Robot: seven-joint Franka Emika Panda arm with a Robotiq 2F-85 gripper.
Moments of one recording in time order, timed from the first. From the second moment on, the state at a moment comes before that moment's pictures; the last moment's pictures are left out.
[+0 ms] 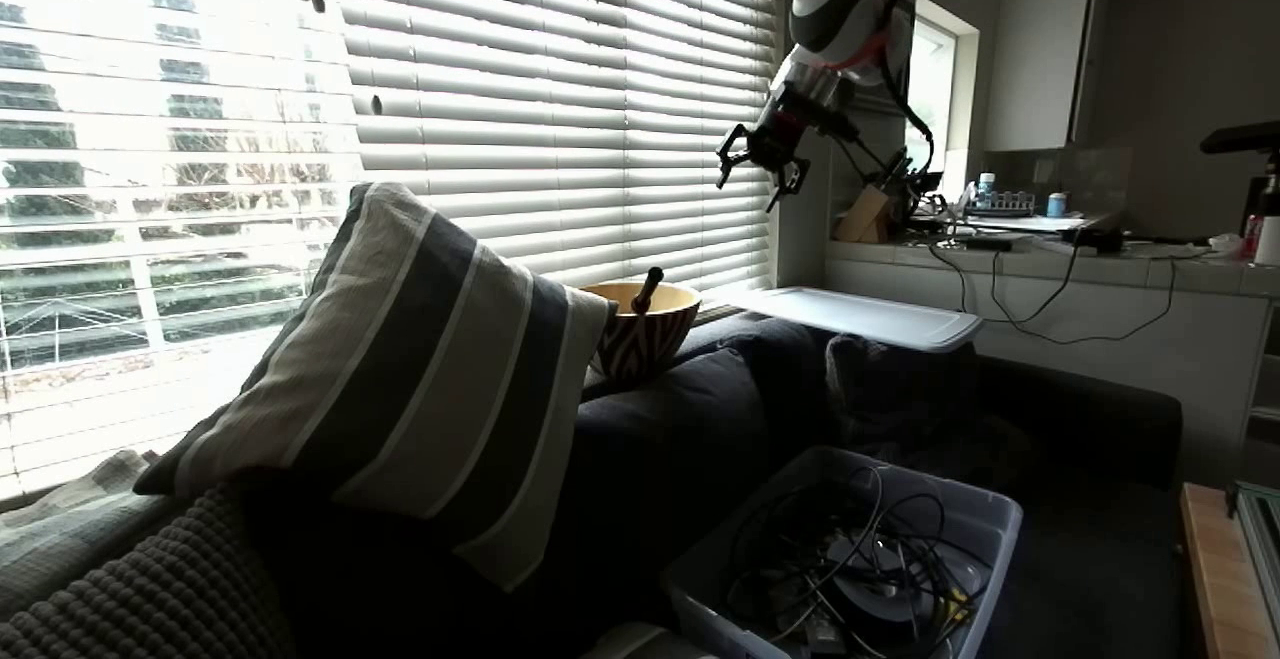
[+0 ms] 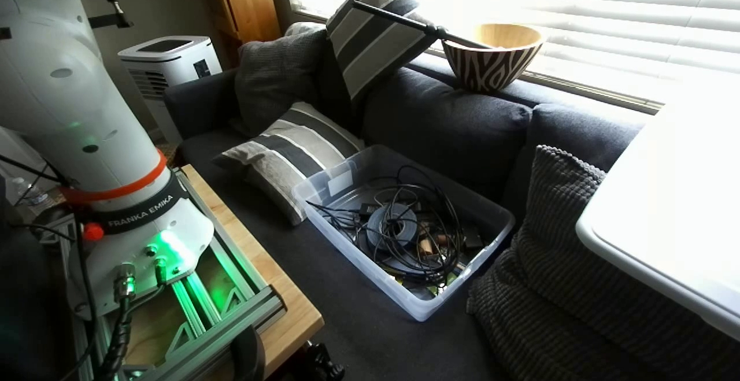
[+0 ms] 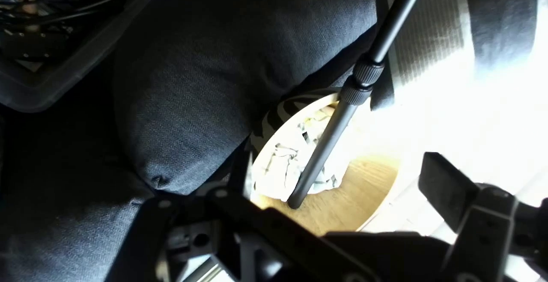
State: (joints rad) arm -0.08 0.17 -0.10 -1.75 0.42 2.26 0.29
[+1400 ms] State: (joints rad) arm -0.12 0.44 -0.09 -1.52 0.43 2.27 0.35
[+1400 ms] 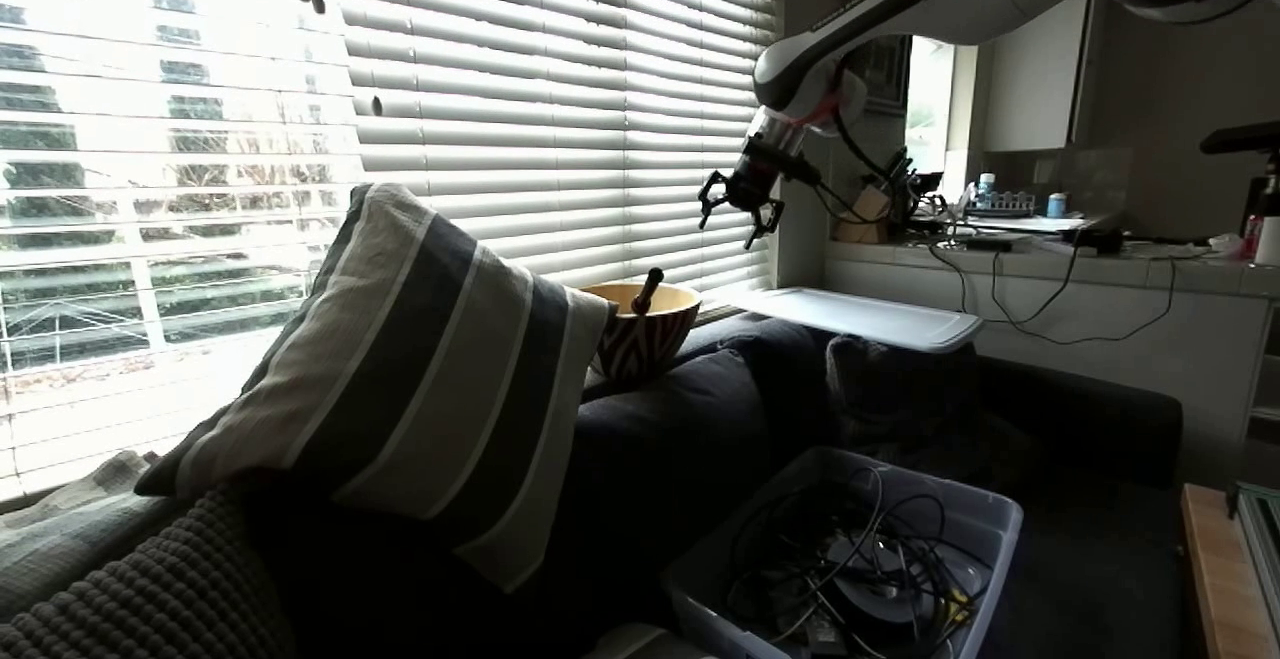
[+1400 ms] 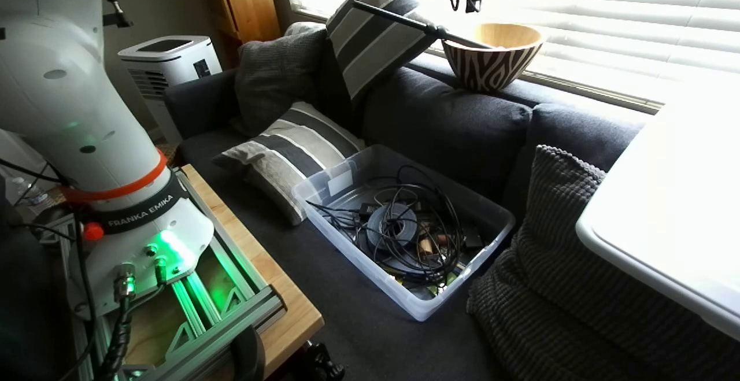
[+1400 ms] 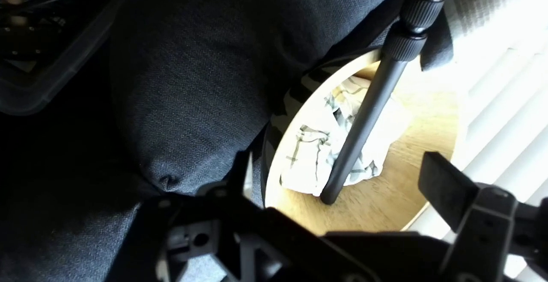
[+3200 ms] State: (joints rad) arm -0.23 1.09 -0.02 -0.80 0.43 2.15 0.48
